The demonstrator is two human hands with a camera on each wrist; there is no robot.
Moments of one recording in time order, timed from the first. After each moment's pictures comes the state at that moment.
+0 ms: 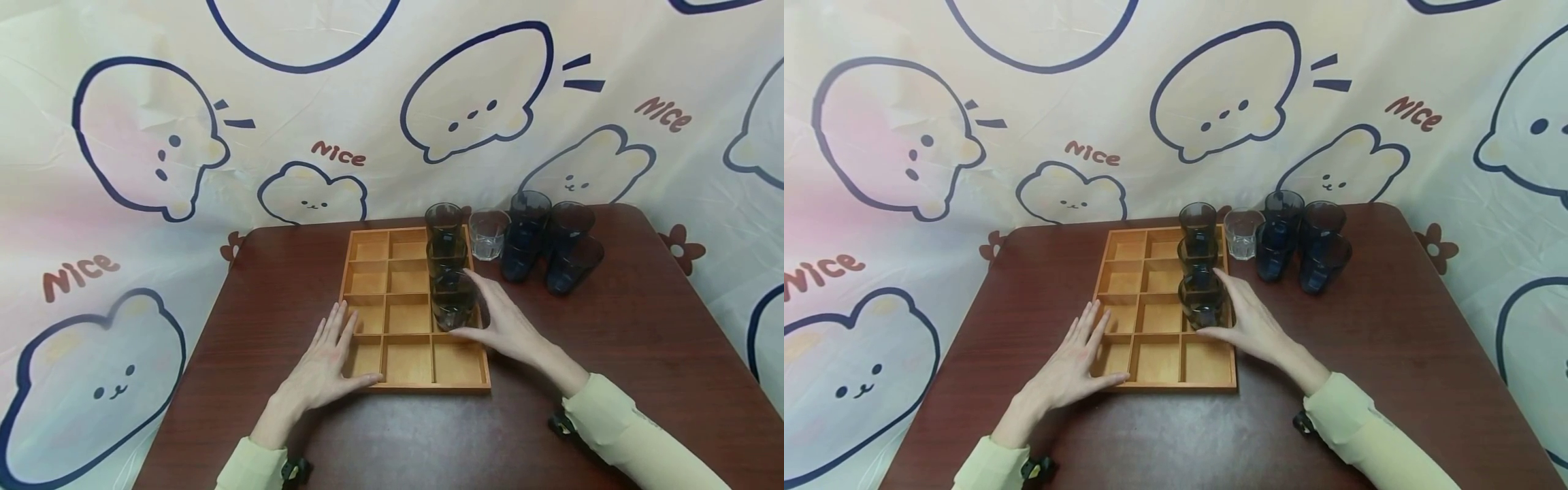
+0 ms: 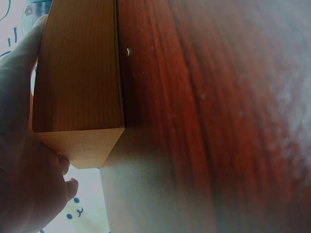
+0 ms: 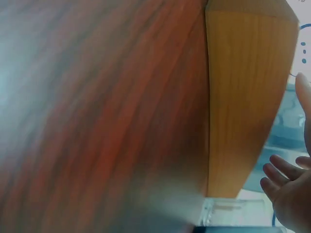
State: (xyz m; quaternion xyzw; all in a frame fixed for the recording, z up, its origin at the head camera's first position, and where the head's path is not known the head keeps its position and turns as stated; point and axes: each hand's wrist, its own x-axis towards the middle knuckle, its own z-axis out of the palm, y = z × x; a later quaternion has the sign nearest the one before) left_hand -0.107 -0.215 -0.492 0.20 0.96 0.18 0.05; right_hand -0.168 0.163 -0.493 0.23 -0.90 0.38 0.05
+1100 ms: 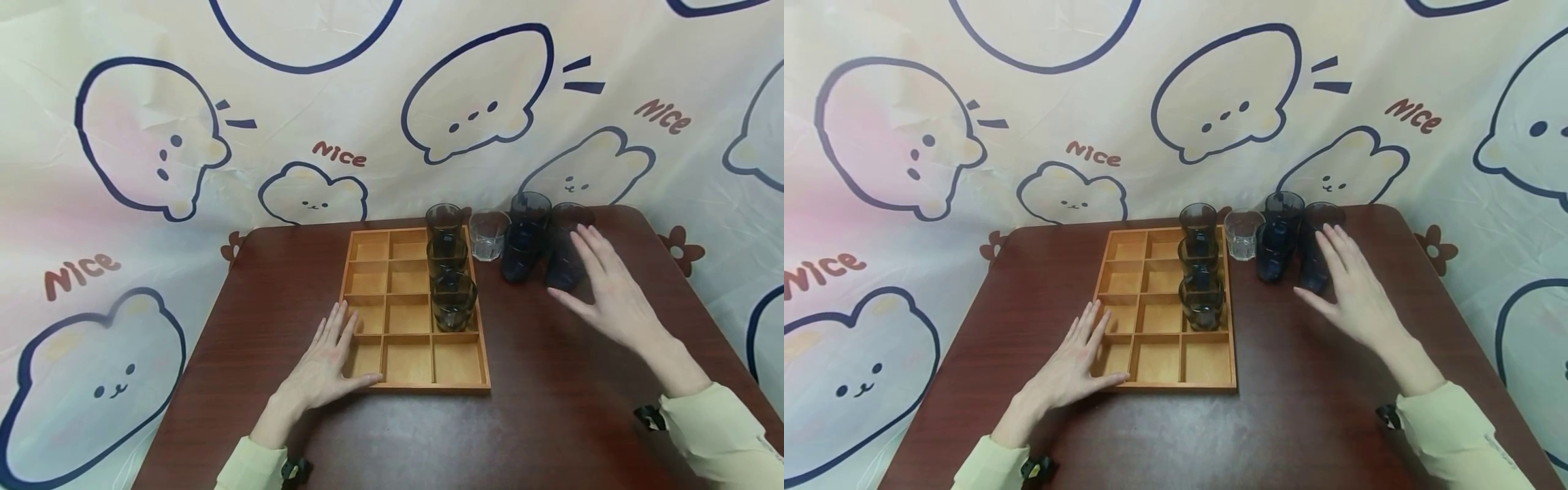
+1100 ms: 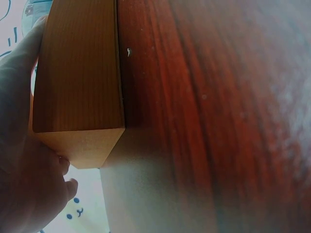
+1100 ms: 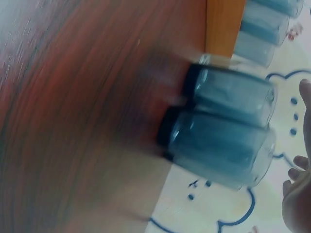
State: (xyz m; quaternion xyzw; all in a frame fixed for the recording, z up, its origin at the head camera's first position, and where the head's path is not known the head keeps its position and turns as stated) left_hand -0.108 -0.216 -0.493 0.20 0.96 0.17 0.04; right_hand -0.174 0.303 -0.451 0.23 -0.92 0.23 0.24
